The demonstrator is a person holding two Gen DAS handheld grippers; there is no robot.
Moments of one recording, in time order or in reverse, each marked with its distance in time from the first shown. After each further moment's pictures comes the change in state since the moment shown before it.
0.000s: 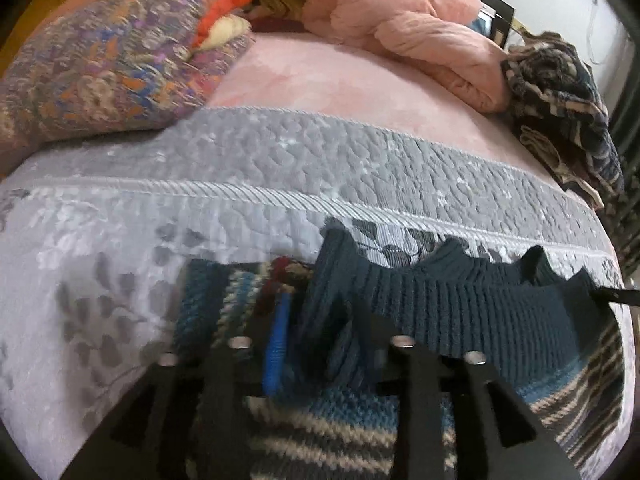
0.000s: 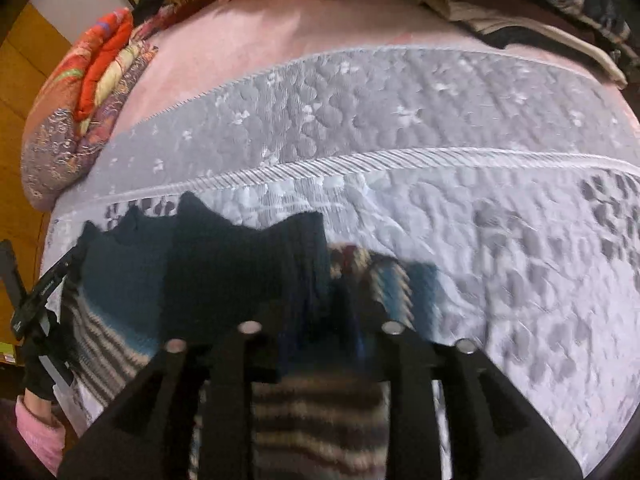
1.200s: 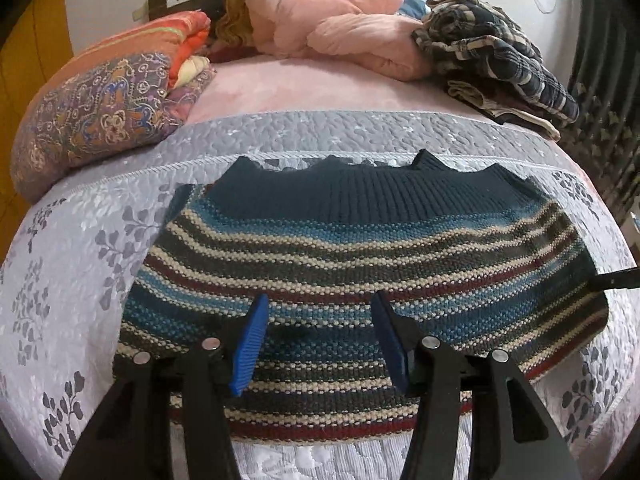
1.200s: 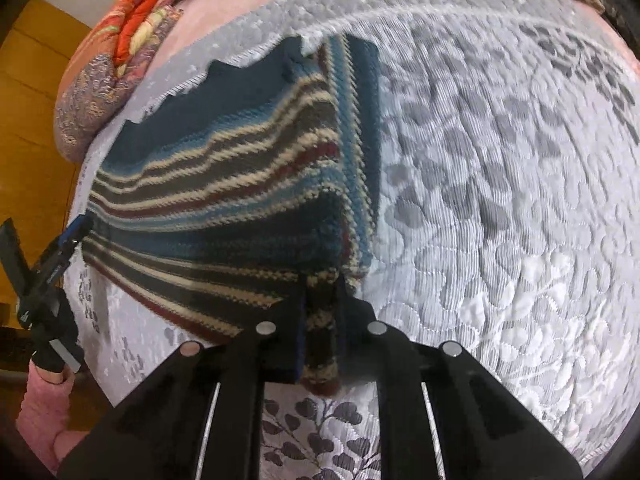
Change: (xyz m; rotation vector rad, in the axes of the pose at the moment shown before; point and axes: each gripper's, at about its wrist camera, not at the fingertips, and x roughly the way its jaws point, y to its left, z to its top) left arm -0.100 -0.095 -0.115 0.187 -0.031 0.032; right arm -0.038 -0.037 -0.148 0.021 0.127 0.114
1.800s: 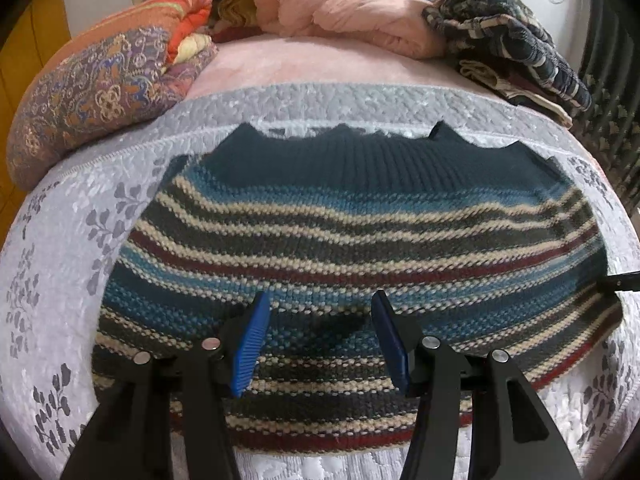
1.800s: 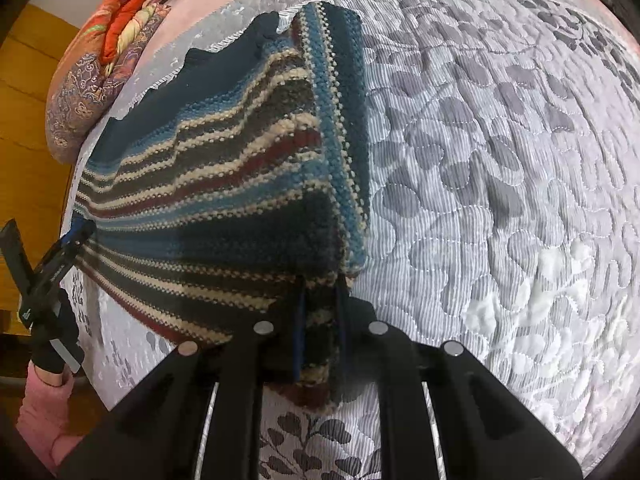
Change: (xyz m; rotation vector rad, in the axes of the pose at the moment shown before) left arm 0.033 0.007 -0.013 -0.009 0.065 0.019; right arm 0.021 -0.008 -0.004 0.025 0.009 0.005
